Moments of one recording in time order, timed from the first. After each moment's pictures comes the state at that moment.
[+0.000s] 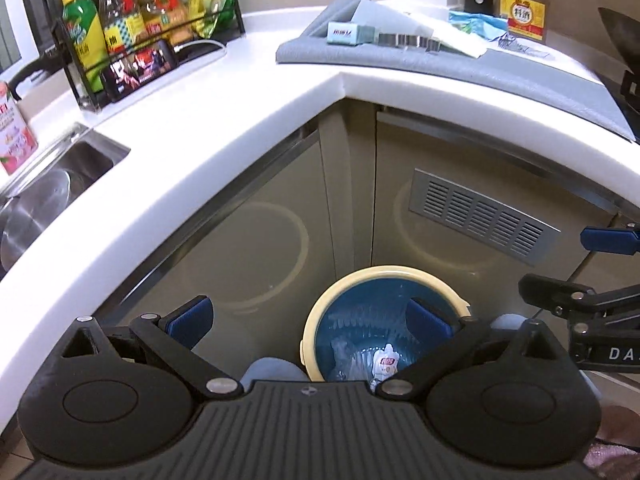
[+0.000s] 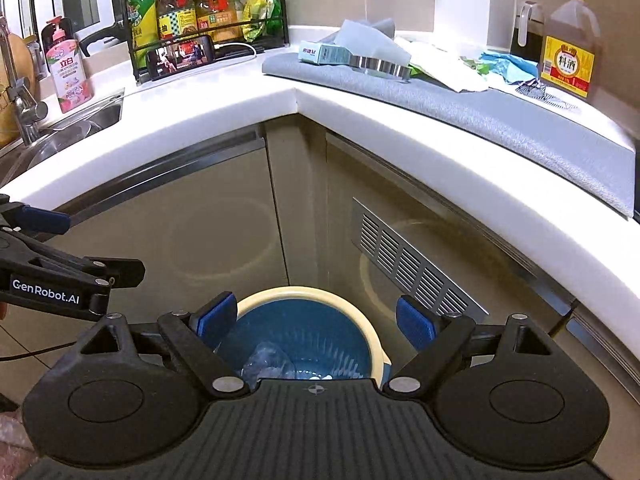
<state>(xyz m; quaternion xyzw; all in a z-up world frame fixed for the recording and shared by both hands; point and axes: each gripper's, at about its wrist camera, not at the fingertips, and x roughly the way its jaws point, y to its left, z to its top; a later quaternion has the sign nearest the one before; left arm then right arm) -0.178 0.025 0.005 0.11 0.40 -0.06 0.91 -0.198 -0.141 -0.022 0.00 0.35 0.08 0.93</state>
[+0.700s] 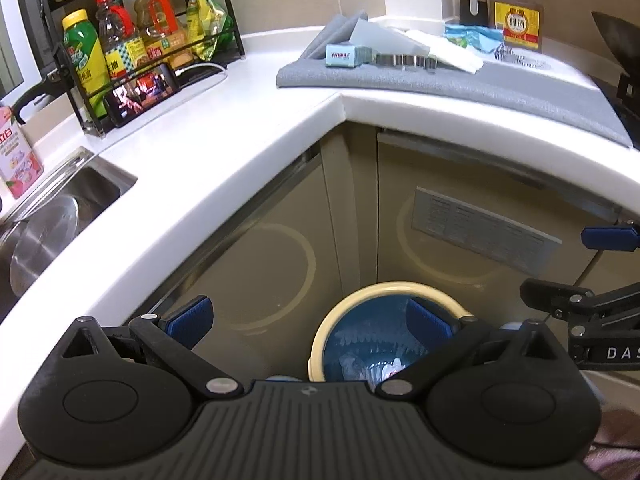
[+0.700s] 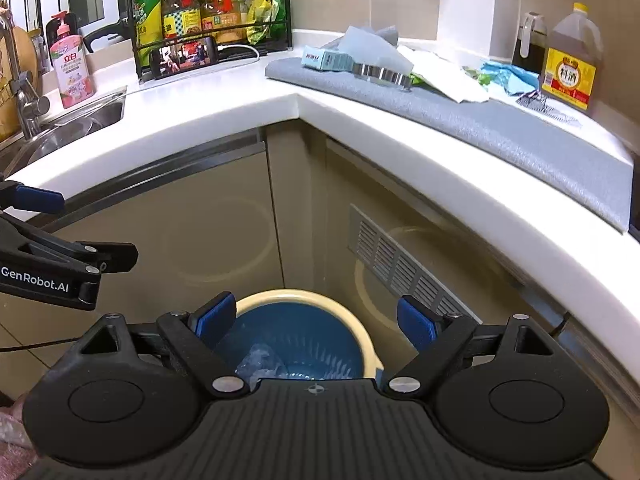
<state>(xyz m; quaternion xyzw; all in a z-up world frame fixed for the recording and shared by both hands) -0.174 0.025 0.019 0.12 0.38 -0.06 0.92 -0.192 -0.141 -0.017 -0.01 0.35 0.07 0.93</state>
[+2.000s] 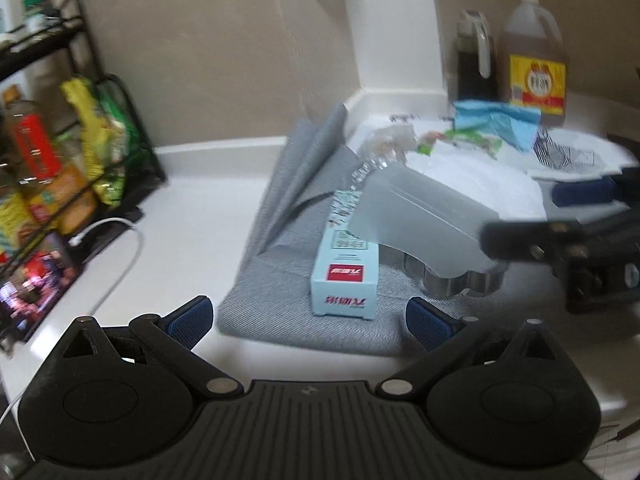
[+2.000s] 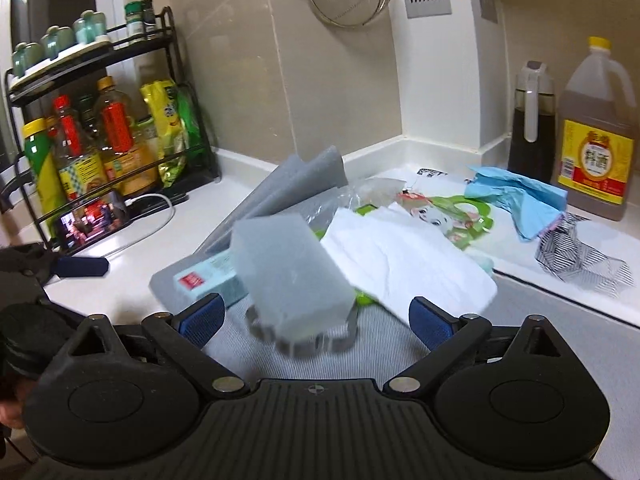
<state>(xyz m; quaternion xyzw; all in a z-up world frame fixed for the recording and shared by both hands) 0.127 -0.047 0.063 0.18 0.32 -0.16 0.92 0.084 -0.215 0.050 0.08 0.27 0.05 0.96</state>
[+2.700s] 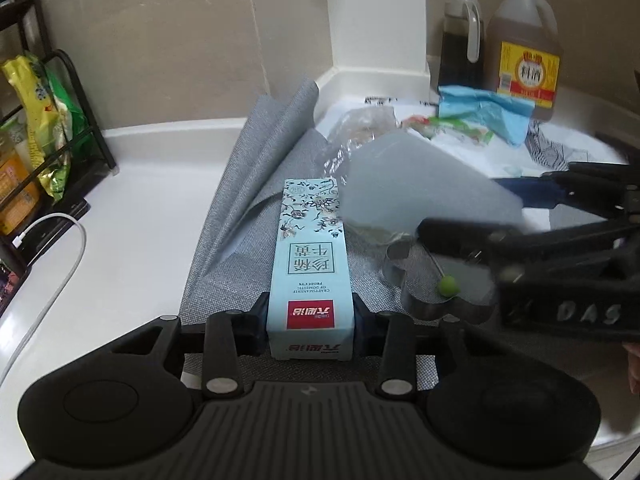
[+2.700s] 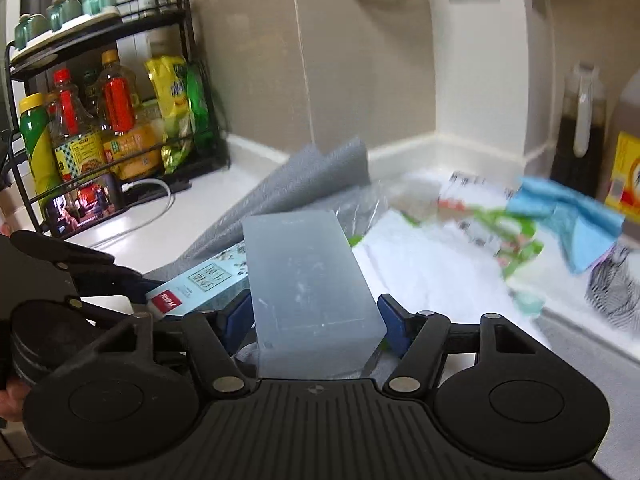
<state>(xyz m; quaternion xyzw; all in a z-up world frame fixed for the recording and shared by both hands) 0.166 -0.059 0.050 0.15 0.35 -0.20 0.90 0.118 -0.207 0.037 0.04 0.25 0.07 0.97</state>
